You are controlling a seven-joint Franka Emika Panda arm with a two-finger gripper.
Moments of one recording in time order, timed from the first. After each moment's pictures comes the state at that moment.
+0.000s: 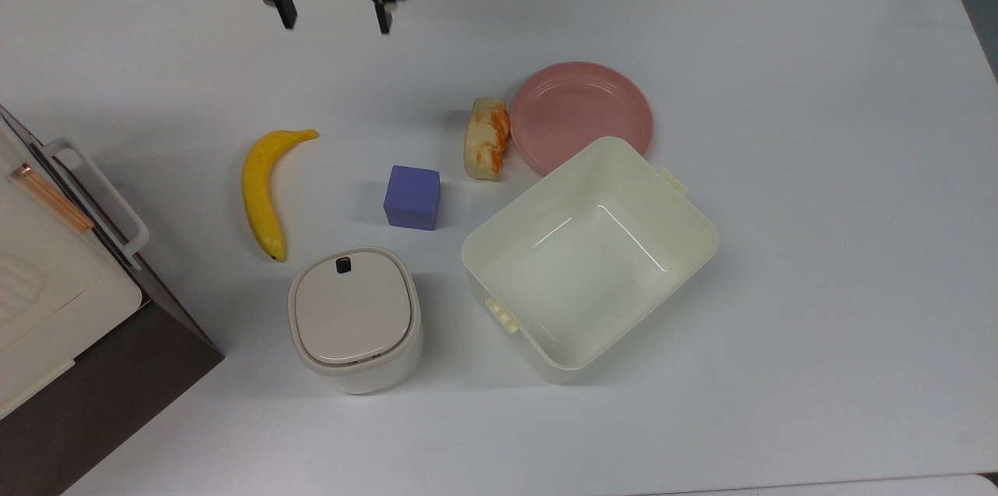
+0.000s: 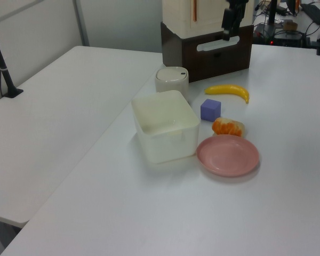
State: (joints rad) arm -0.02 0.11 -0.10 -1.51 0.06 1.73 -0.04
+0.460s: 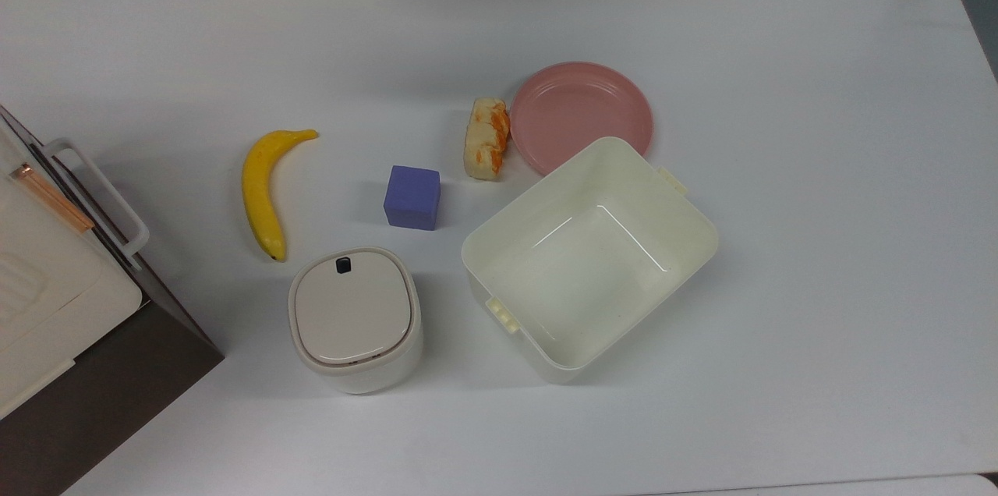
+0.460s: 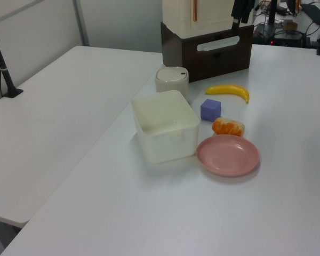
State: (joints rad) arm -0.02 0.02 -0.12 -1.57 0.07 1.72 -0.04
